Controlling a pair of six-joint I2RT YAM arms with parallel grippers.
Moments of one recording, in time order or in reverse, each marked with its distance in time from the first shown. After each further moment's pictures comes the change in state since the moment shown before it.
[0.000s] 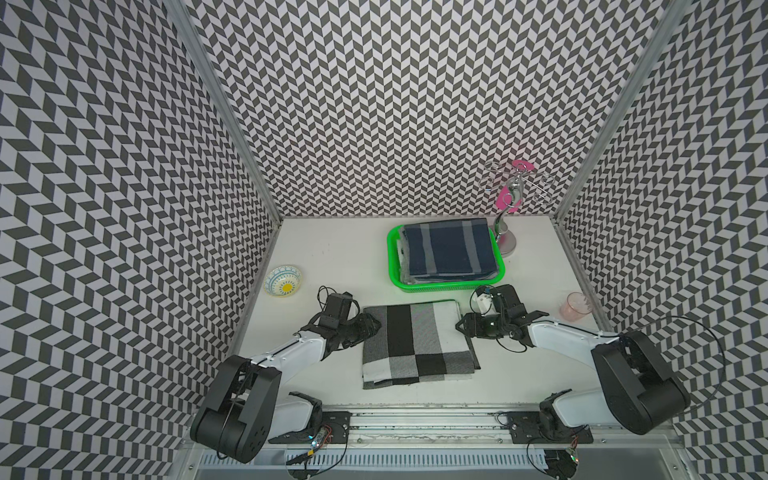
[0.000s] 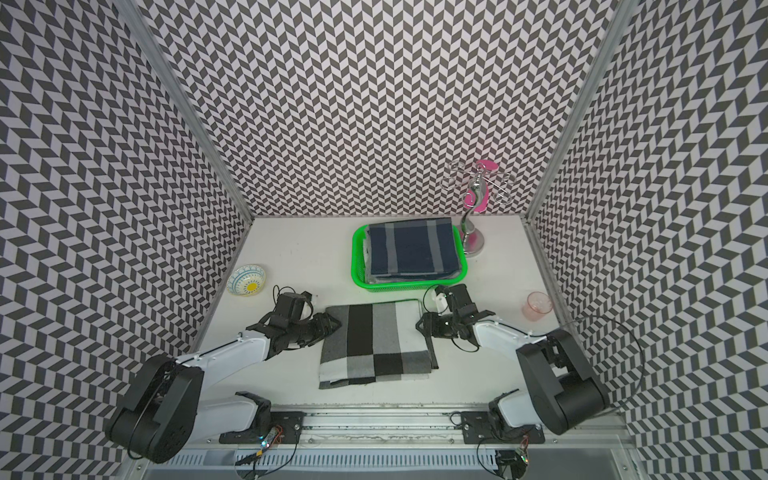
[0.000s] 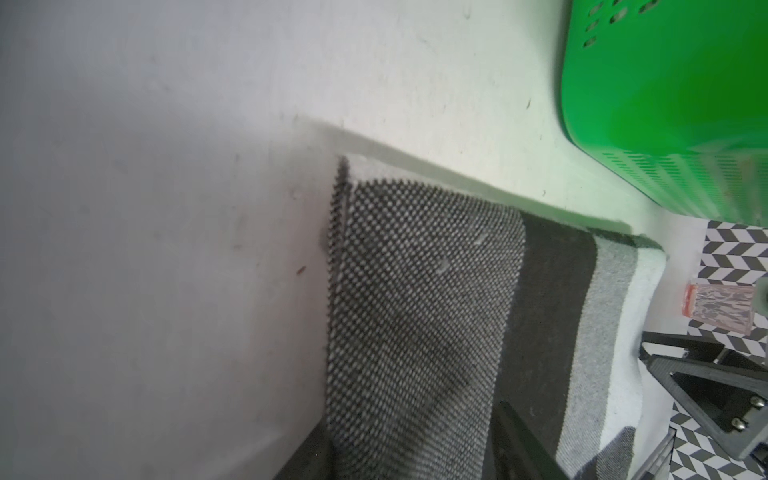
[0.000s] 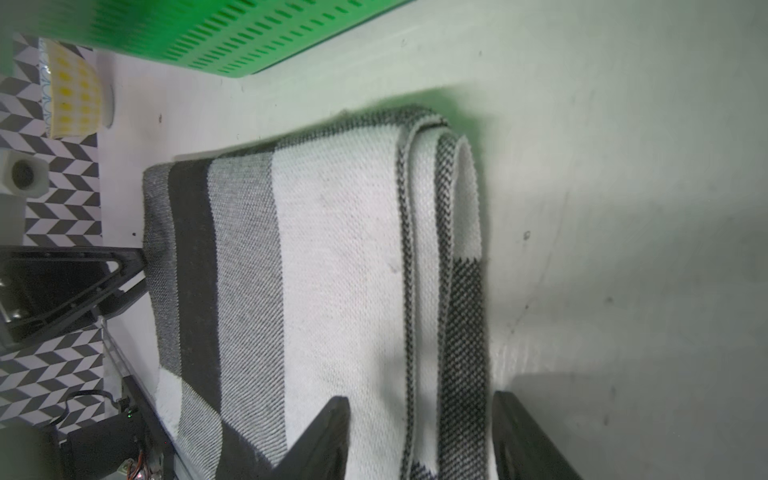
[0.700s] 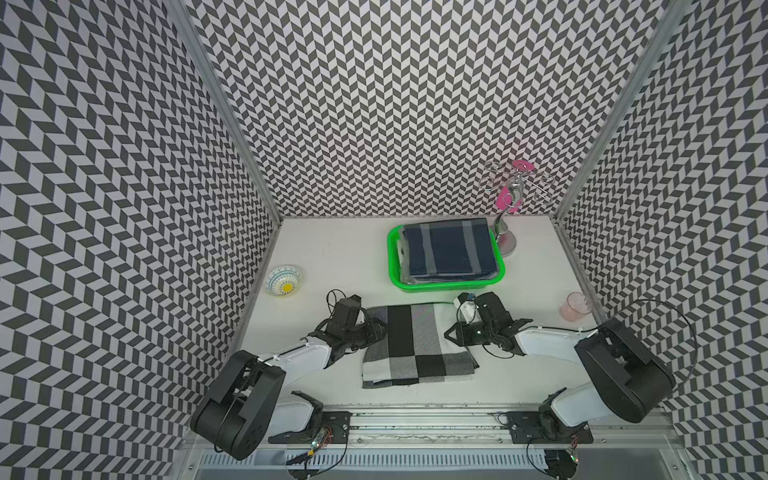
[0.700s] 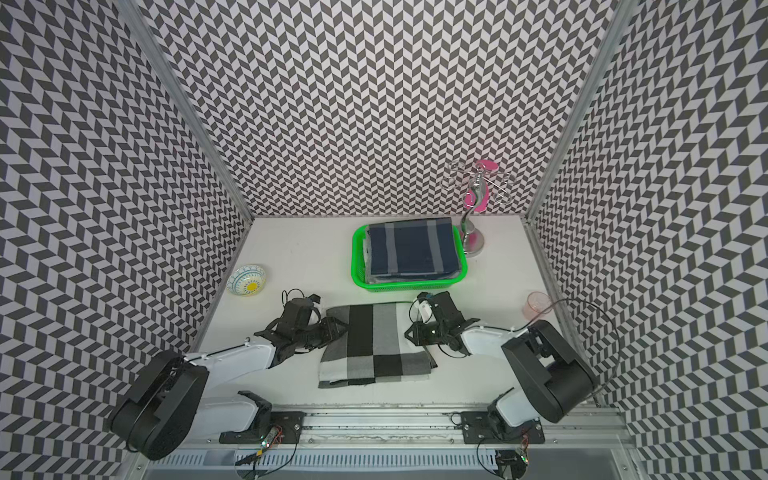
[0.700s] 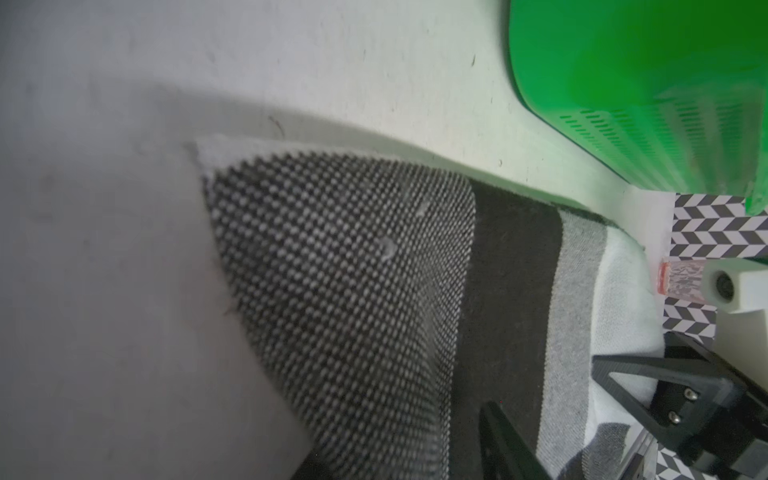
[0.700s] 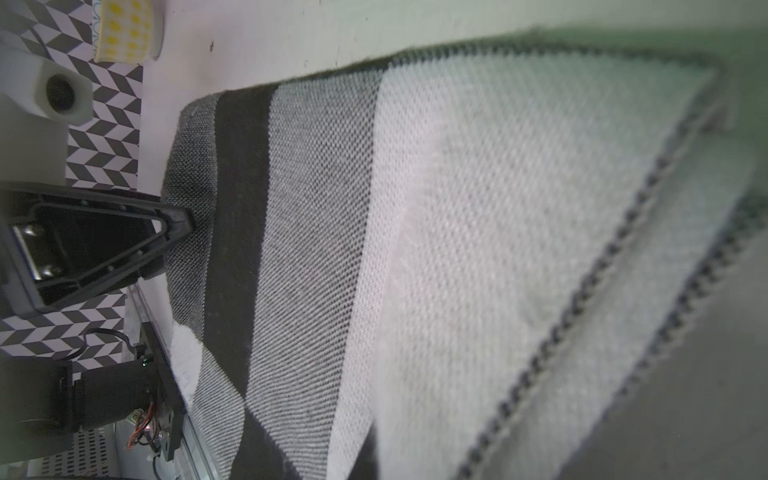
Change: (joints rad) left arm -0.098 0.029 -0.062 0.179 0.006 -0.068; right arm 0.151 0.069 -0.046 0.188 -0.022 0.050
